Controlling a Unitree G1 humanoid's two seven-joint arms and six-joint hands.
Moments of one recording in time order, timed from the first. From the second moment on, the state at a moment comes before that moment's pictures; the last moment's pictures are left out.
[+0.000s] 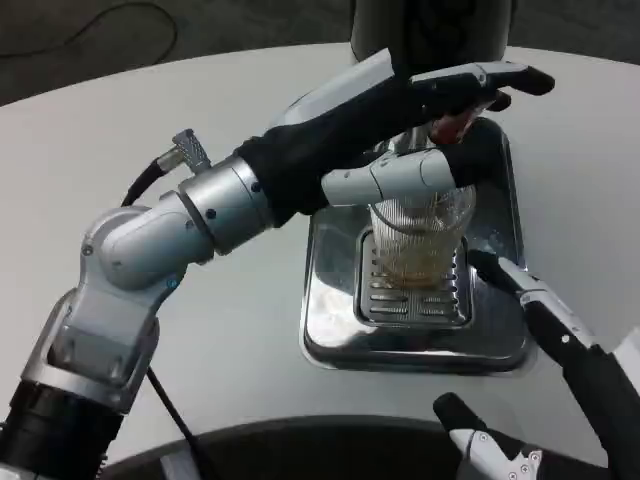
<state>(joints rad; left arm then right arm) -0.84 0.39 -0.16 0.20 0.01 -0.28 -0.64 0.49 -0.15 0.05 -0.89 -0.48 -0.02 0.20</state>
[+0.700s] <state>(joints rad) -0.86 0.40 -0.17 0.22 0.01 -0.31 -0.64 0.25 -0.04 0.07 -0.51 -0.45 -0.07 -0.06</state>
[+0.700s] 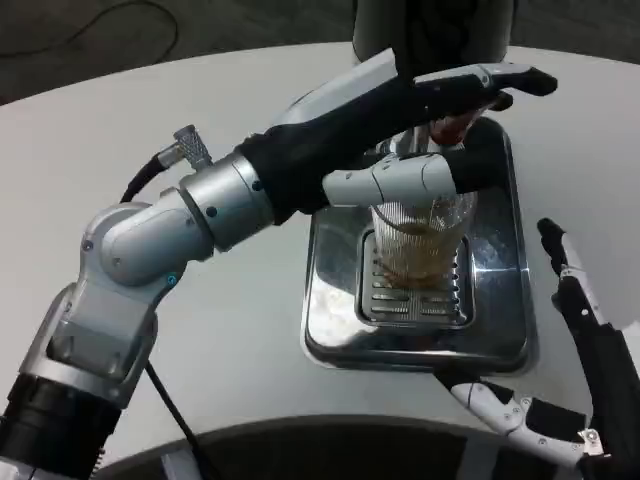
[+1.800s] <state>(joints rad) -0.86 0.41 -0.18 0.22 0.02 -0.32 -0.63 -0.19 0.04 0.11 0.07 -0.44 -0.24 -0.39</state>
